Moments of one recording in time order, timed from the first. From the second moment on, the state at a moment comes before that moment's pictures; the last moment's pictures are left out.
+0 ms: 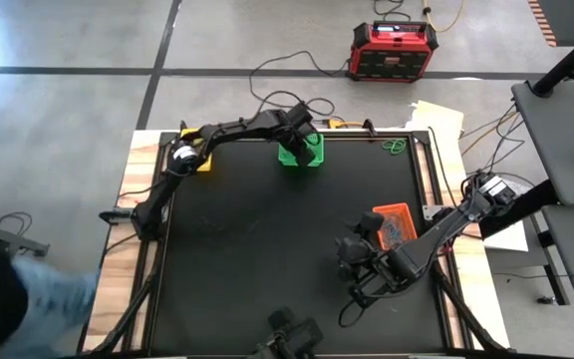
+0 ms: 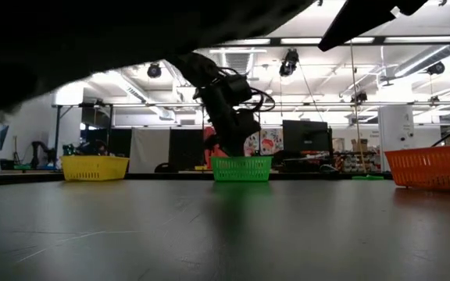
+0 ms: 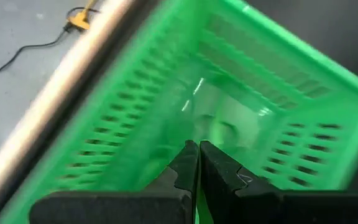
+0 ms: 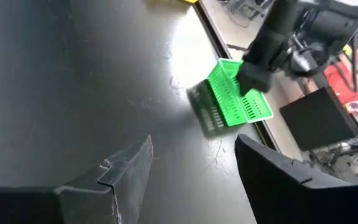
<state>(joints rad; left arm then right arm) 0.56 2.34 1.96 -0.68 0.04 -0.01 0.60 1.64 1.29 -1.04 0.99 0.69</state>
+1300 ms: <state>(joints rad) 0.48 2.13 1.98 -0.90 0.06 0.03 0.22 1.63 1.38 -1.16 1.00 0.29</state>
